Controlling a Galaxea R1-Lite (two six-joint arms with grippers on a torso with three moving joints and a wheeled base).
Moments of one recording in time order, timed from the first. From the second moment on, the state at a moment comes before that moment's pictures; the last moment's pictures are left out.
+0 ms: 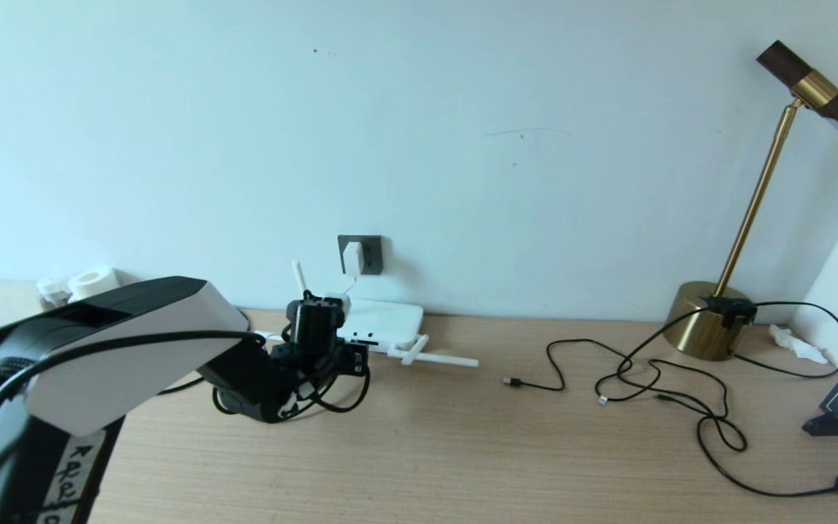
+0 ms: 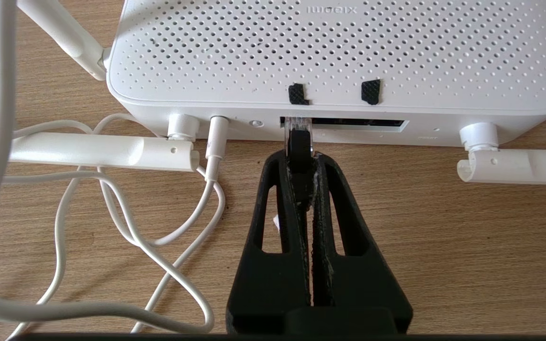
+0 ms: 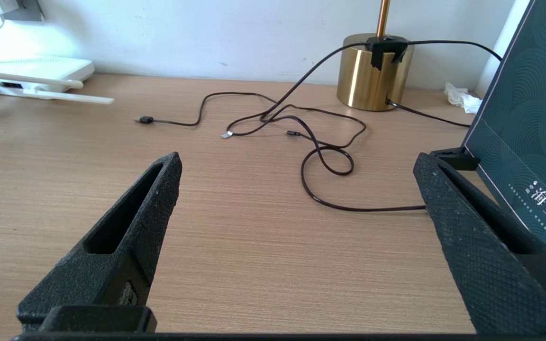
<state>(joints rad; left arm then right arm) -0.35 2.38 -1.13 -0.76 0.21 -0.01 0.00 0.00 0.00 -0.04 0.00 0.00</state>
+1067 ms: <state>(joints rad) -0.35 2.39 -1.16 -0.76 0.21 -0.01 0.00 0.00 0.00 -0.04 0.00 0.00</state>
